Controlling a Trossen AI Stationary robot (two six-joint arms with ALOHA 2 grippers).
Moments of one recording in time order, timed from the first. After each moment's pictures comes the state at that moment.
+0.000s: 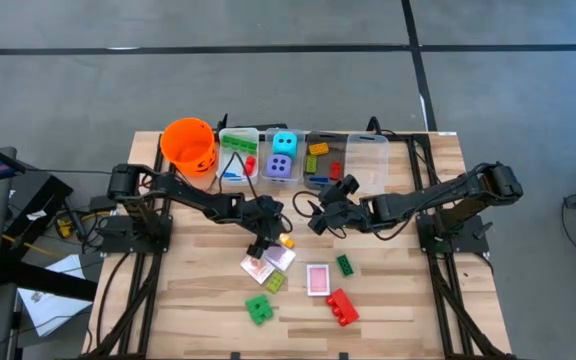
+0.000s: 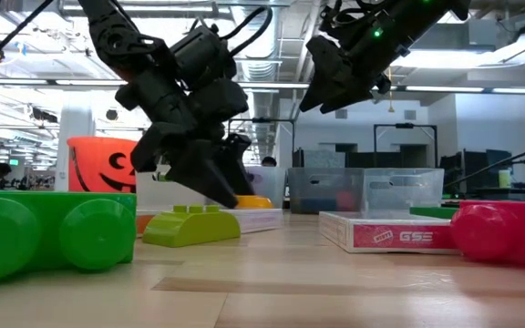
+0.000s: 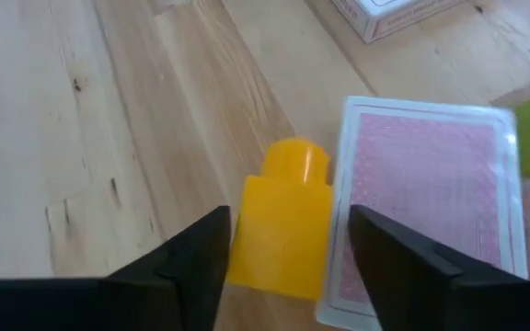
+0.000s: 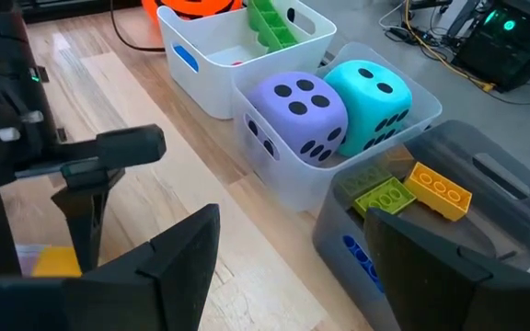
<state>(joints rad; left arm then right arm) 0.04 1.78 0.80 0.14 0.18 0.44 0.14 1.51 0.94 -0.18 0.76 0.41</state>
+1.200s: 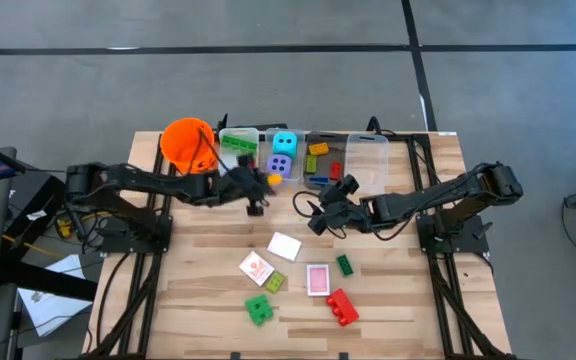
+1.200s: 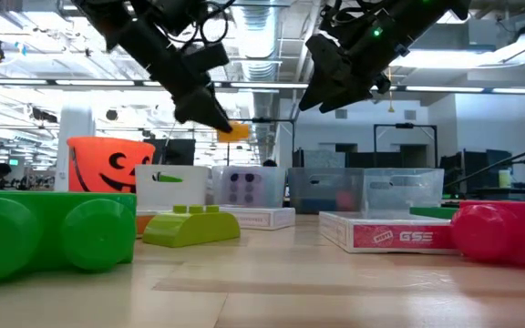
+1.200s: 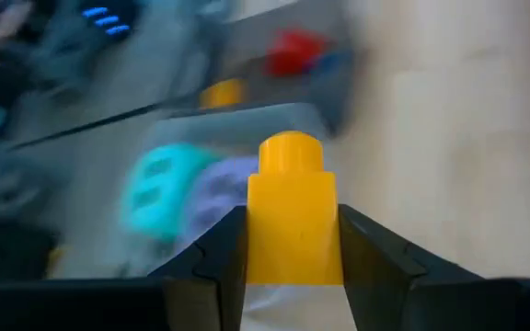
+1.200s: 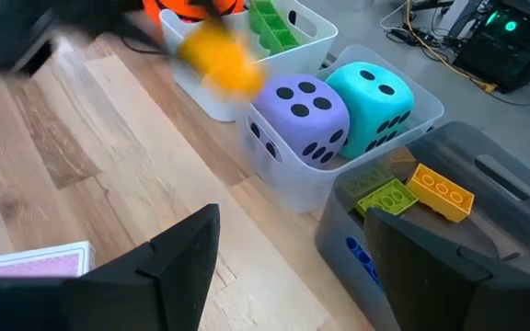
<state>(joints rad) 0.16 1.42 0.80 0.01 -0.47 0.43 0.14 1.51 0.94 -0.18 0.76 0.41</state>
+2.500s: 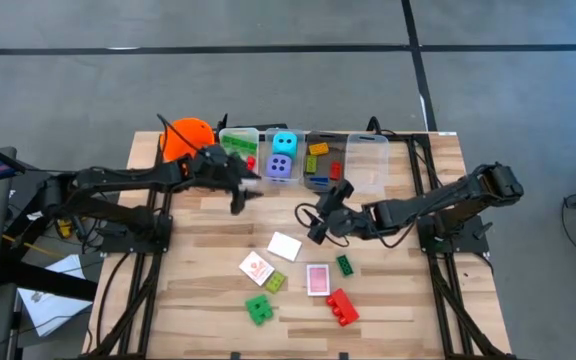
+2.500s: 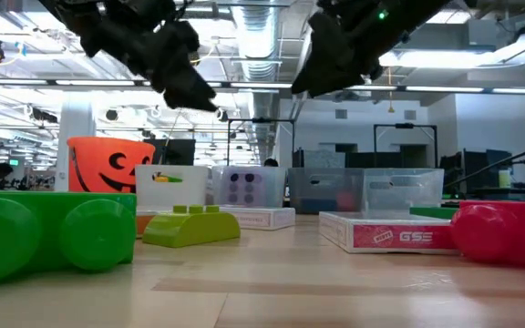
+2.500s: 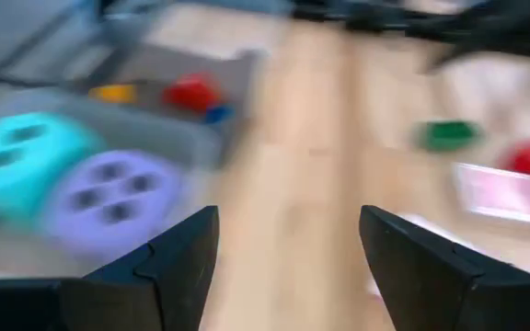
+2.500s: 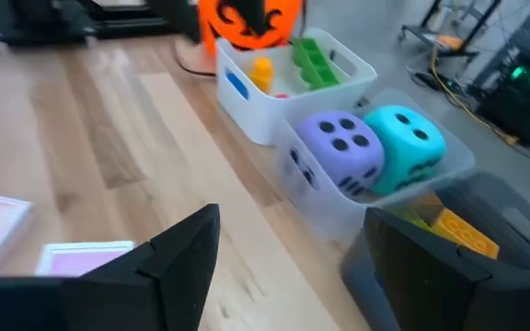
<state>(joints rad) 0.34 1.18 0.70 -0.04 0.19 0.05 0.21 1.51 0.94 -0.07 0.76 0.26</state>
